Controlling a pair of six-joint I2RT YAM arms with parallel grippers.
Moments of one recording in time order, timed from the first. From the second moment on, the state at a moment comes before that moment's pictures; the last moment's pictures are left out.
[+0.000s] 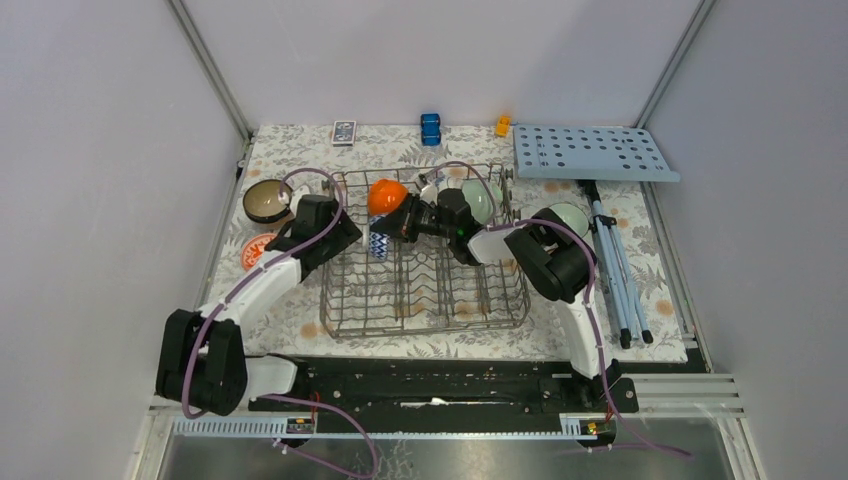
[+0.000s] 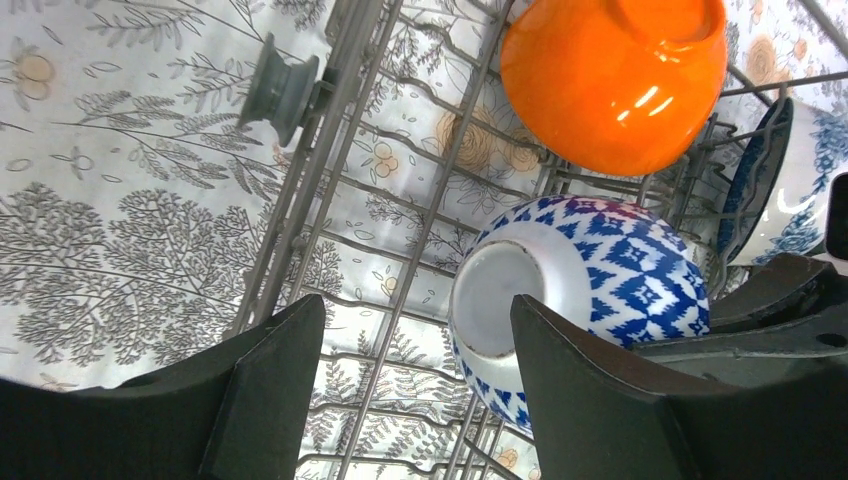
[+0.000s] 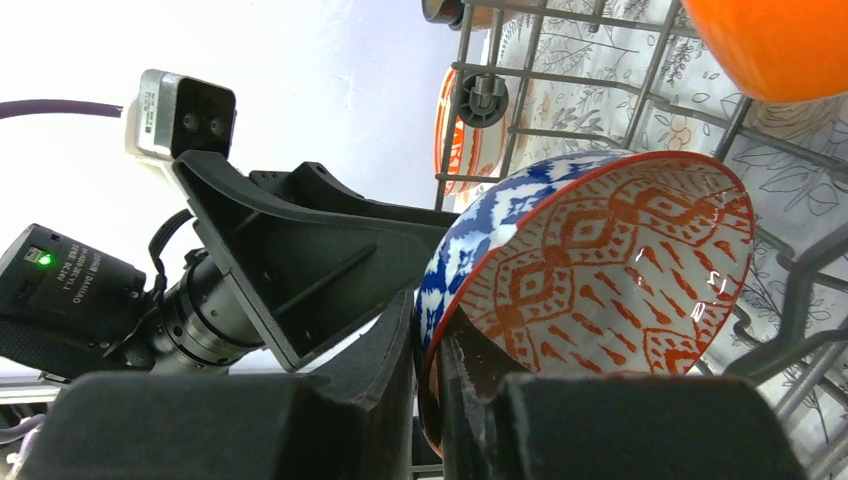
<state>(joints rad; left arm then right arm) -0.26 1.28 0.75 -0.24 -0.14 -0.81 0.70 2.20 1.21 0.87 -0.58 1.33</state>
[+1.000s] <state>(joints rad) -0.26 0.96 1.09 -0.52 -0.21 -0.73 0.71 1.80 1.17 0.70 -0.59 1.15</state>
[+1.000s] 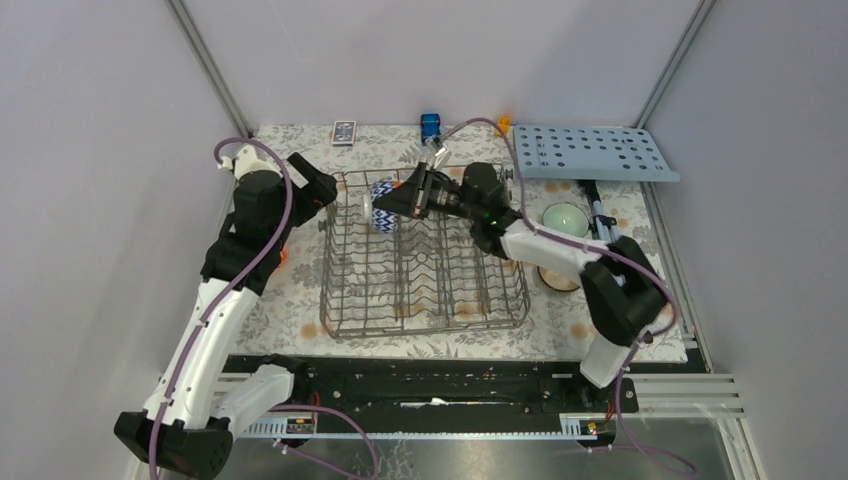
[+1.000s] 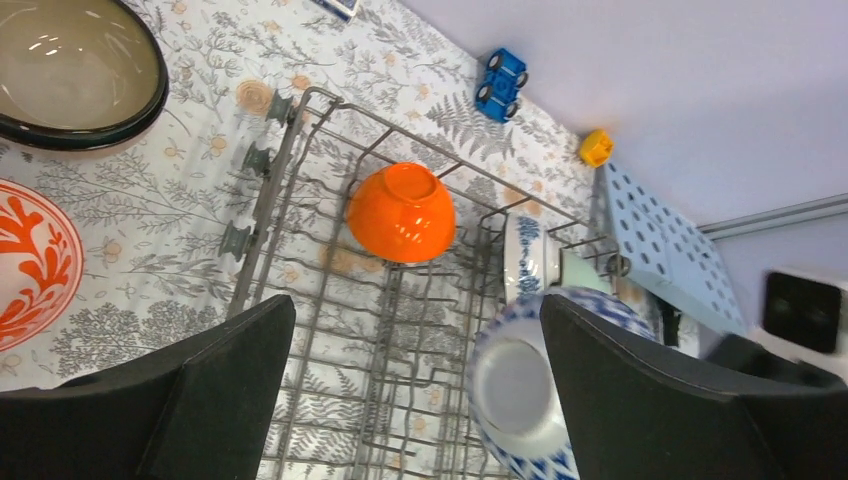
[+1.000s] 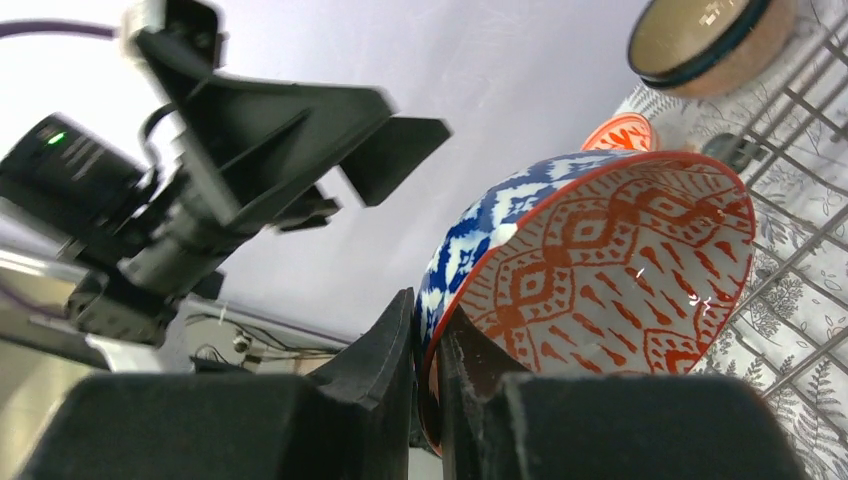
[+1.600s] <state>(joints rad) -0.26 1.00 1.12 -0.54 -0.12 -0.64 0.76 1.02 1.14 -0.31 -0.22 0.46</state>
